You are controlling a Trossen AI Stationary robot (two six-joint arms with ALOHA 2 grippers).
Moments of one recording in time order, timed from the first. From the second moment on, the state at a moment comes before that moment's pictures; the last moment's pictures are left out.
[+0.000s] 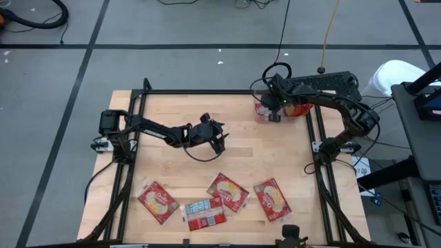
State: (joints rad) left arm 0.11 1.80 0.86 0.45 -0.37 0.02; right arm -0.79 1.53 0.92 -0.49 -0.01 -0.72
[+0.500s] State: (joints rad) left arm 0.14 1.80 0.86 0.42 -0.37 -0.08; right arm -0.75 1.47 0.93 -0.47 0.10 0.06
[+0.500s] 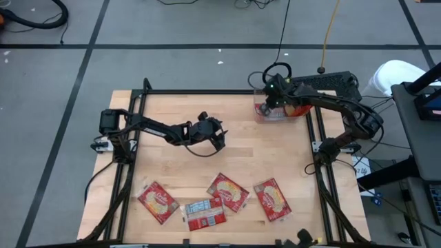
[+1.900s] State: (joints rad) left arm 0.21 1.51 1.03 0.00 -0.22 -0.39; right arm -0.88 1.66 1.28 -0.91 -0.24 0.57
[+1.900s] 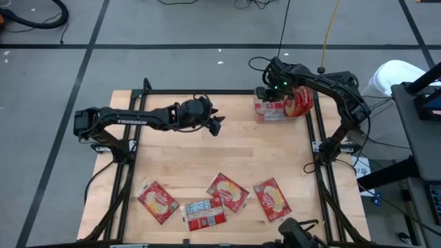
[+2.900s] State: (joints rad) left arm 0.19 1.51 1.03 -0.02 -0.14 -0.57; right arm -0.85 1.84 1.25 -0.86 -0.15 0.06
